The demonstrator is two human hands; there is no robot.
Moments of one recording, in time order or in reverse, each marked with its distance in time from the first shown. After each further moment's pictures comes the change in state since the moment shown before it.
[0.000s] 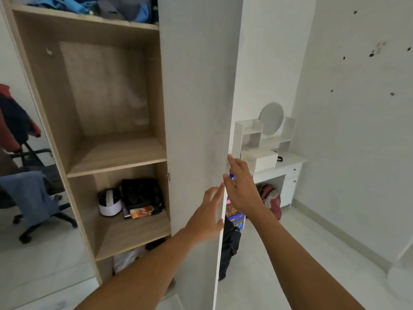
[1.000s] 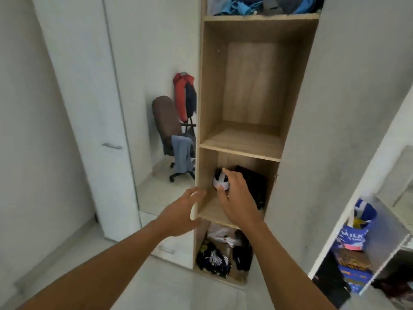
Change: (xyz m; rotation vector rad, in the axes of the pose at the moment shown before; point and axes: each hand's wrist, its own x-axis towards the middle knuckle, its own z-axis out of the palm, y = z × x) left_hand -0.207 -0.072 -0.132 0.325 0.259 -0.679; right_hand -0.018 -0.115 0.158 0.306 -0.473 -0.410
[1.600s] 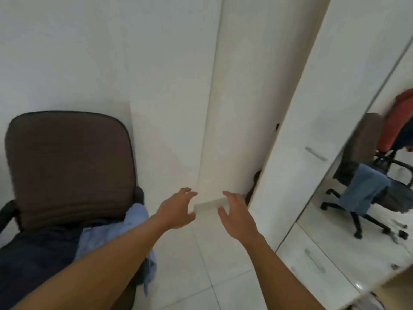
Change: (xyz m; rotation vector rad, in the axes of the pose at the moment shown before) left_hand -0.468 -0.279 -0.188 0.152 0.291 -0.987; right_hand -0.118 -0.383 0.377 0.231 -0.765 -0.504
